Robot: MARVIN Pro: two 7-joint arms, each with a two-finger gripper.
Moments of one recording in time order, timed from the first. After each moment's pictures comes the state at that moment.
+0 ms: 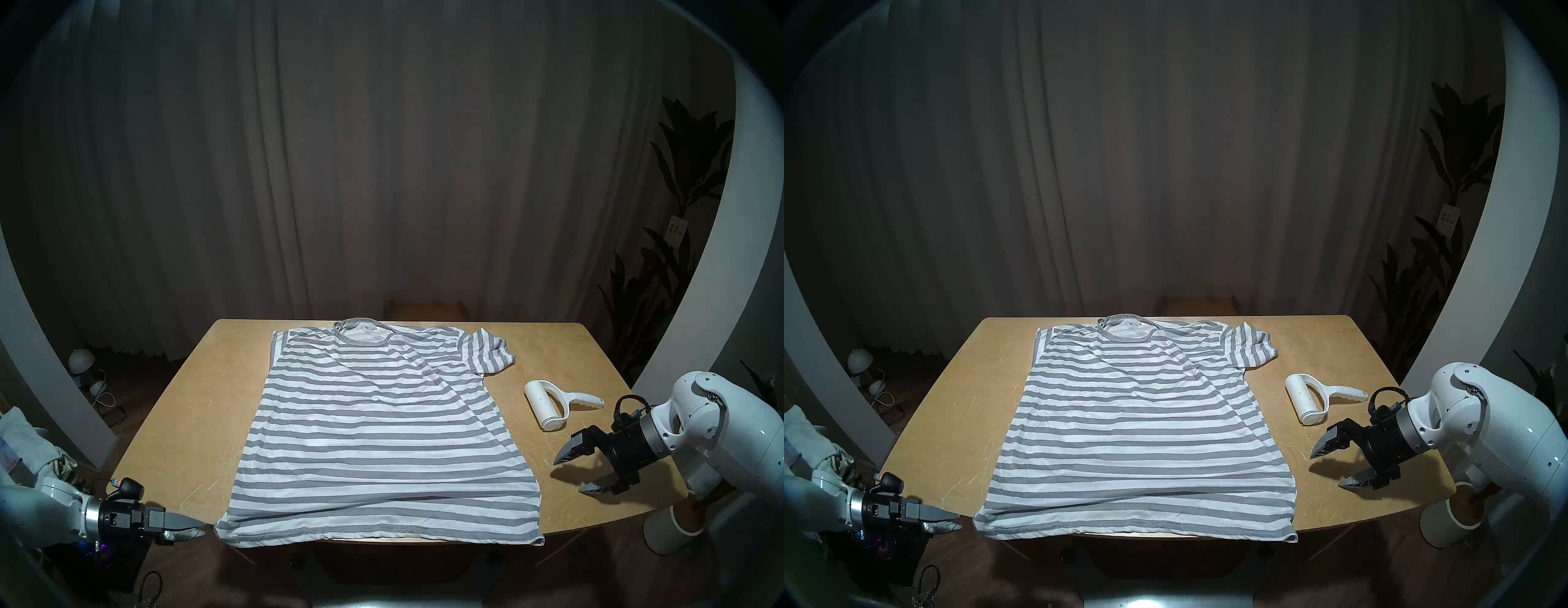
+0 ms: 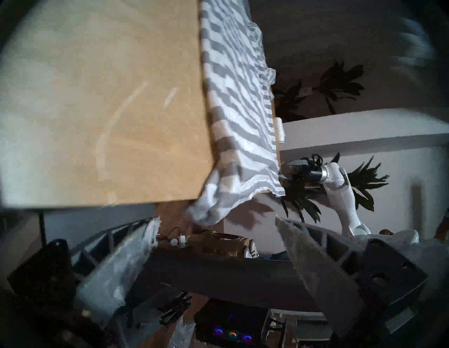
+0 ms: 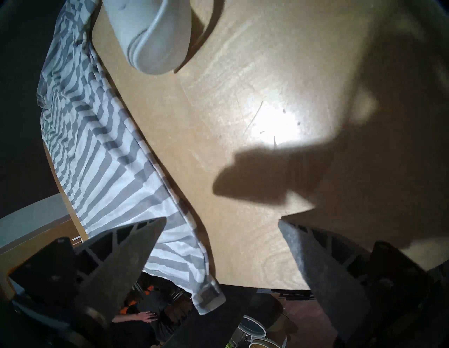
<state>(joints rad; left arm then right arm) 2.05 -0.23 -1.11 -1.16 -1.55 0.44 -1.27 -1.85 -0.36 1.53 -1.69 2.58 0.96 -0.73</state>
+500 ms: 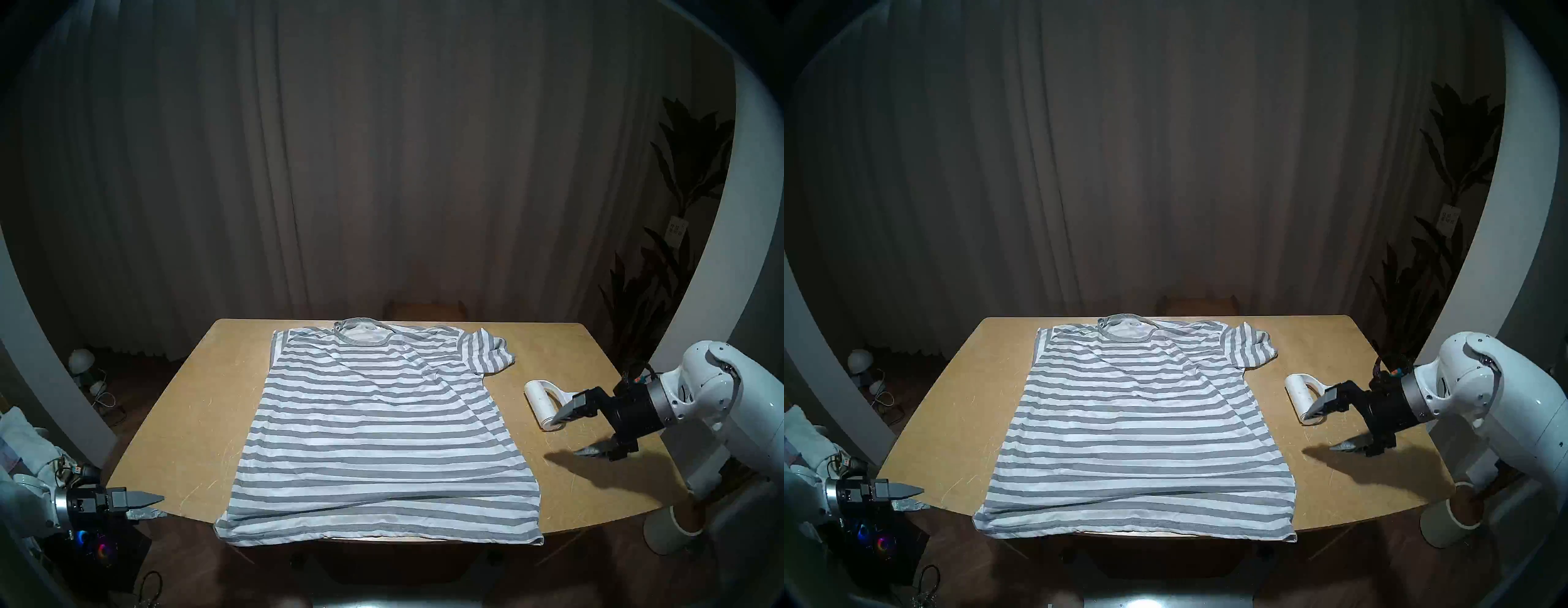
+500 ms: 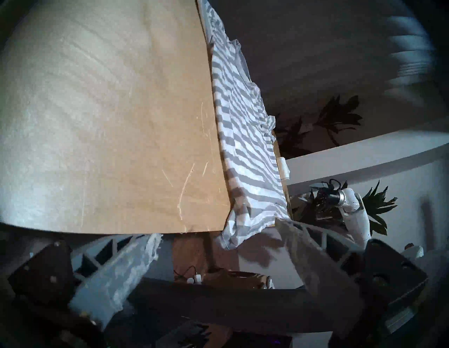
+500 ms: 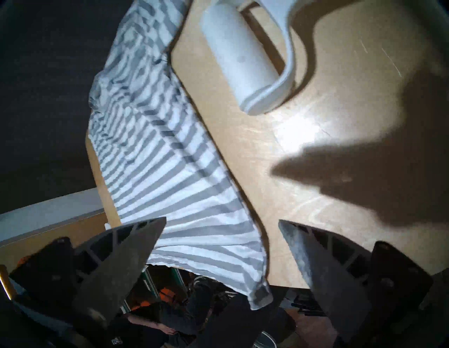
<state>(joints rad) 2.08 -0.21 -1.21 -1.05 -1.68 0.30 -1.35 -1.80 -0.34 1.62 -1.76 2.66 0.96 -0.68</state>
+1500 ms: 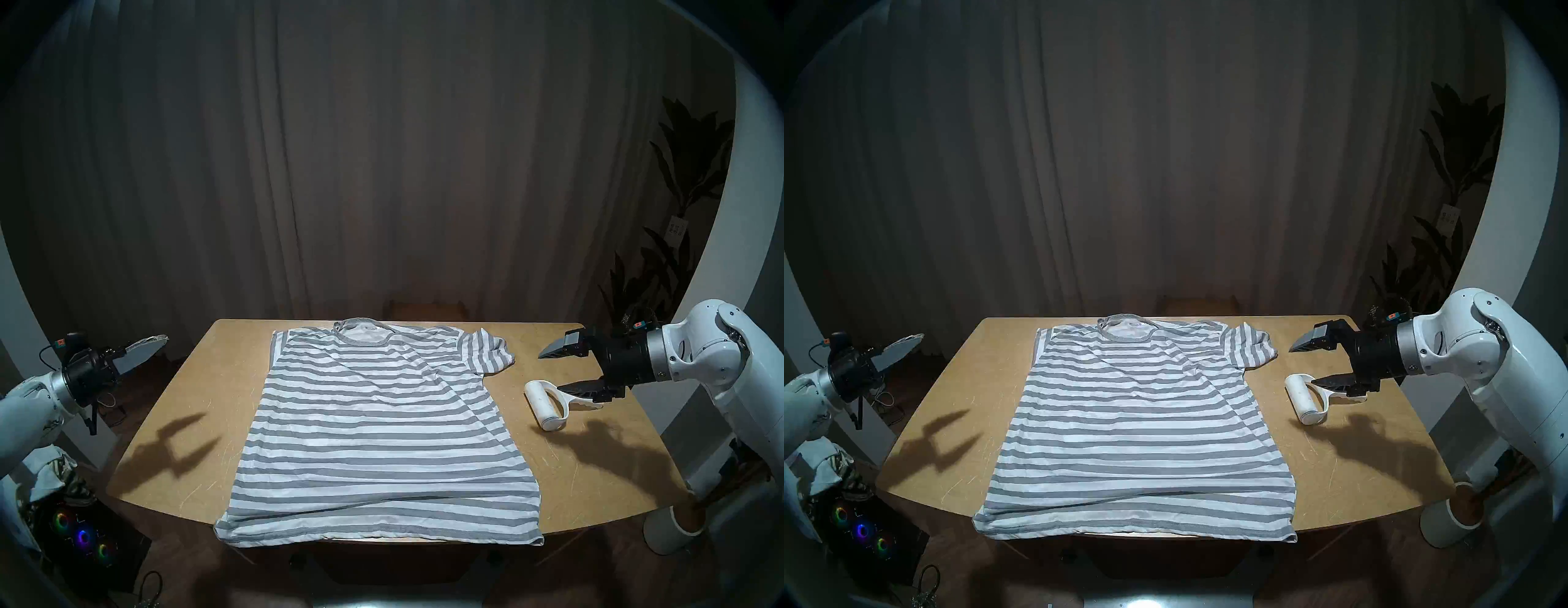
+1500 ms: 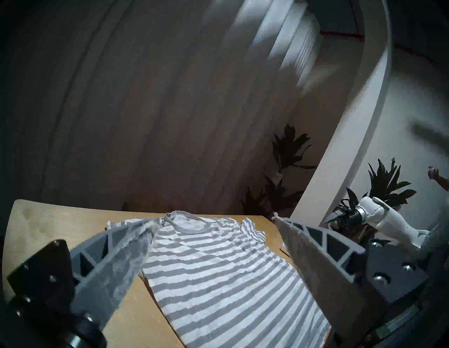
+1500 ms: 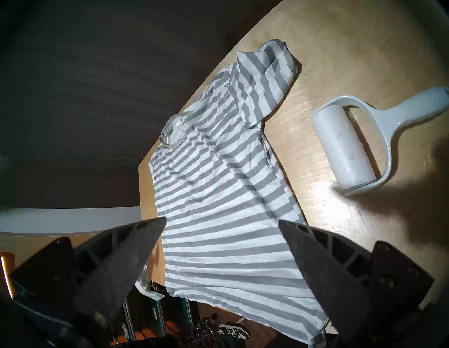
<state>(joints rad) 1.90 -0.22 -1.48 -1.25 -1.73 -0.09 -1.15 -1.68 -0.42 1.66 -1.85 2.55 0.83 -0.63</state>
